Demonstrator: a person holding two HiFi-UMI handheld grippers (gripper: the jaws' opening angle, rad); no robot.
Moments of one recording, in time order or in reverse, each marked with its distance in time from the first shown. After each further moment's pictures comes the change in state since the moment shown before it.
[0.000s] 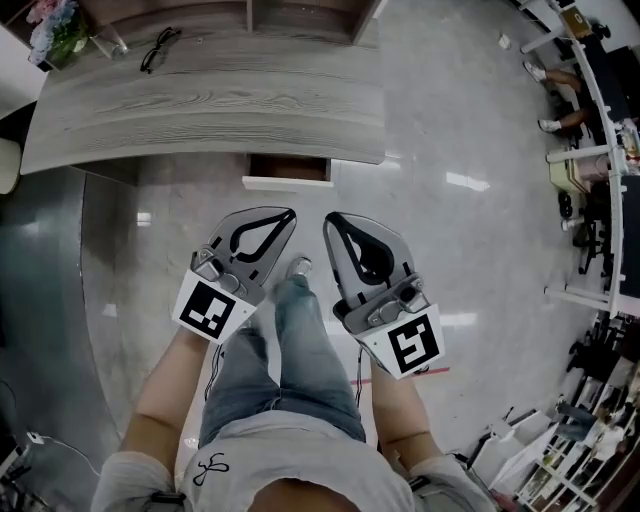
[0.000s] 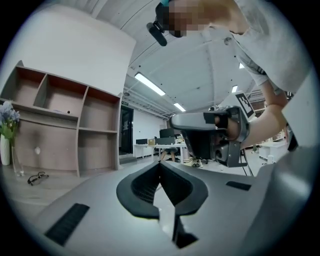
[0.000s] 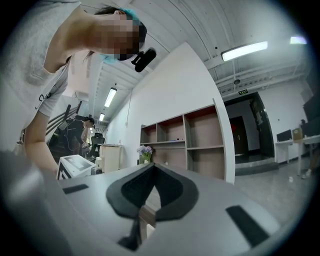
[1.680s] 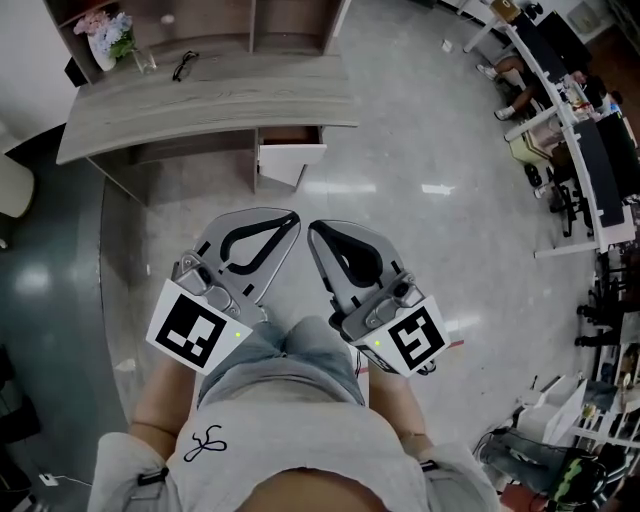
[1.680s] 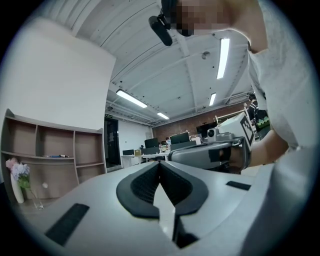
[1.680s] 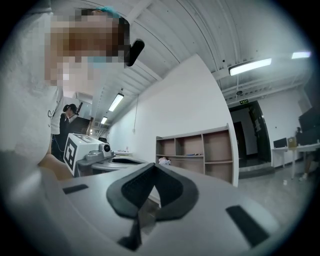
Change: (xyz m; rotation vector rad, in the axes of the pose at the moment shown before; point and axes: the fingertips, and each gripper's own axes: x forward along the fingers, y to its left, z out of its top) left arm -0.202 -0.123 0.170 0.113 -0.076 -0.139; right arm -0.098 0.218 0.115 -0.019 -0.033 -0.025
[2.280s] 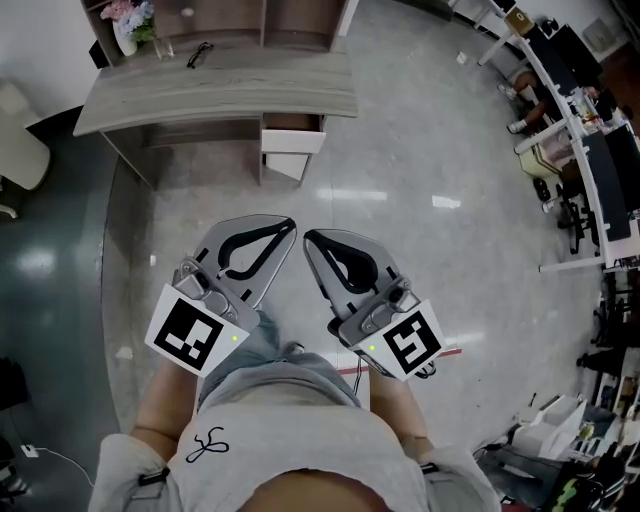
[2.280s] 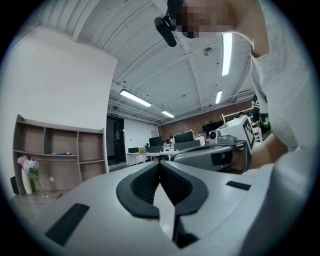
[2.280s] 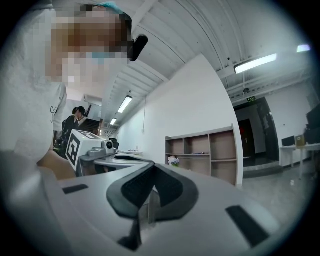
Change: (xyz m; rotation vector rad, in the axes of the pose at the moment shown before) left arm -0.013 -0.079 0.014 -0.033 0.029 0.089; right arm -0.077 0.034 0.002 -0.006 0.004 0.102
